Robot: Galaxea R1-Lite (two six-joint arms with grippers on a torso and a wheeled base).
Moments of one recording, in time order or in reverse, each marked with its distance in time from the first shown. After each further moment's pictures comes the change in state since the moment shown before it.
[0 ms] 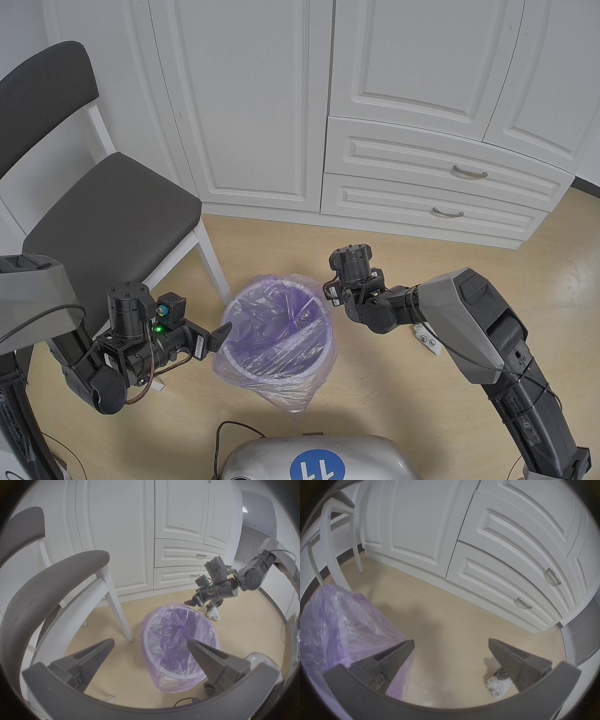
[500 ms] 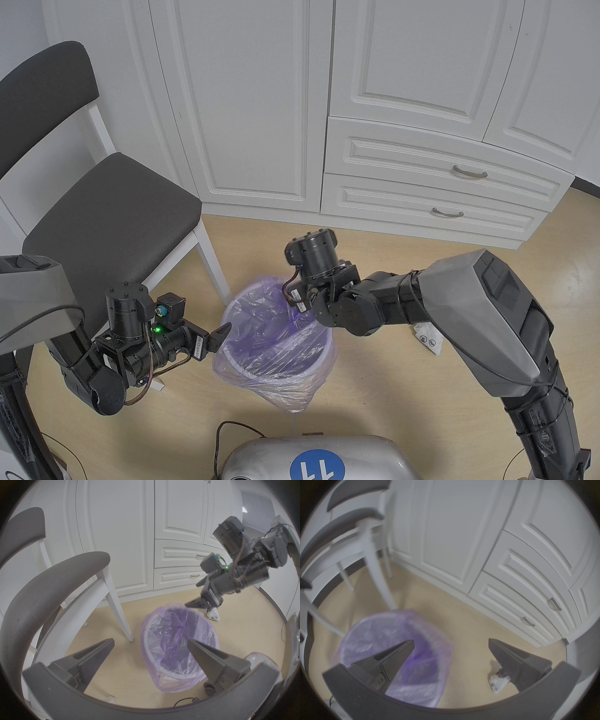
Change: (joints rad) left arm 0.000 -0.005 0.008 -0.005 0.000 0.002; right arm 0.177 -0.215 0.117 0.163 -0.013 -0.010
